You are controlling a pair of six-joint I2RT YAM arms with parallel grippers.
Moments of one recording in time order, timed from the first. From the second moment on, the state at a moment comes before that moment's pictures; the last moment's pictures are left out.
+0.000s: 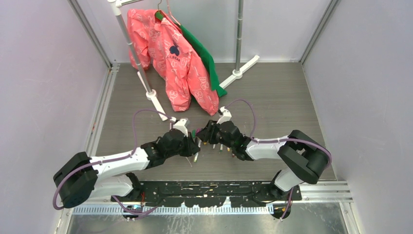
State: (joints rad) left arm -0.93 1.17 0.47 0.08 -0.07 -0.76; right arm 0.87 1.51 0.52 0.61 0.06 0.82
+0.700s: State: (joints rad) left arm -0.93 1.23 0.47 0.13 -0.06 -0.78; right arm 0.86 1.52 0.52 0.66 0.03 0.85
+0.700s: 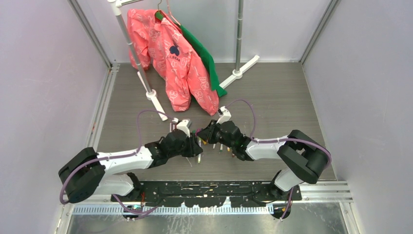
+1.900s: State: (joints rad) left arm -0.92 1.22 0.42 0.41 0.03 -0.81; right arm 0.62 1.45 0.48 0.78 -0.37 0.83
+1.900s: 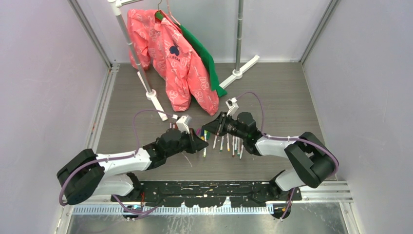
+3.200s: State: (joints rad) left arm -0.93 1.05 0.52 -0.18 -0.37 -0.84; right arm 0.76 1.66 0.80 0.14 0.12 0.70
